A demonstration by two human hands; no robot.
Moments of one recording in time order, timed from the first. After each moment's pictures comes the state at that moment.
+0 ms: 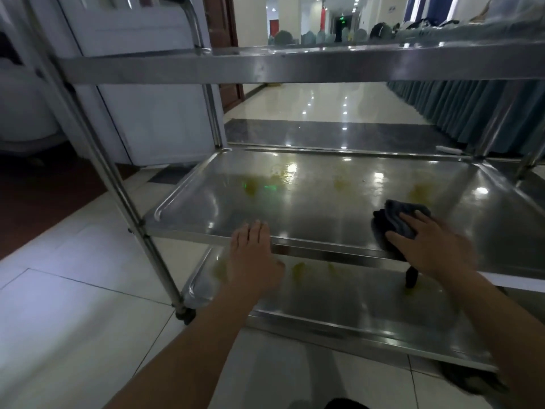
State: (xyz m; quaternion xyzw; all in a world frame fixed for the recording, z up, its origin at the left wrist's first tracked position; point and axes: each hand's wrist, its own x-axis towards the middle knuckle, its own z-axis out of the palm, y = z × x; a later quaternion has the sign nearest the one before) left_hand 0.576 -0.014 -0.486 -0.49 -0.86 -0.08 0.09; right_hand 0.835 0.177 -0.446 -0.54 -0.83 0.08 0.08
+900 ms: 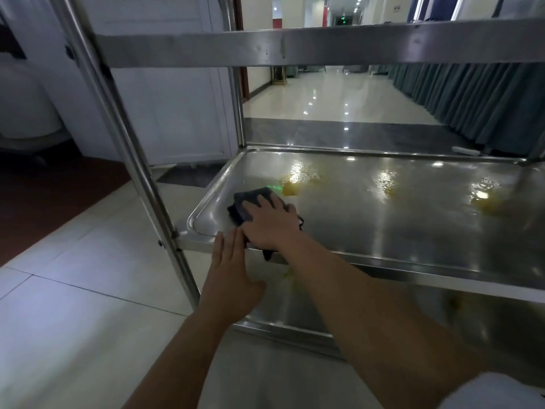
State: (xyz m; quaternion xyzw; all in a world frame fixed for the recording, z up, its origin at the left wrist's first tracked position) left_hand 0.472 -0.097 -0.493 -0.48 -0.83 -0.28 -0.04; right_hand 0.494 0.048 -0.439 -0.27 -0.96 0.11 0.01
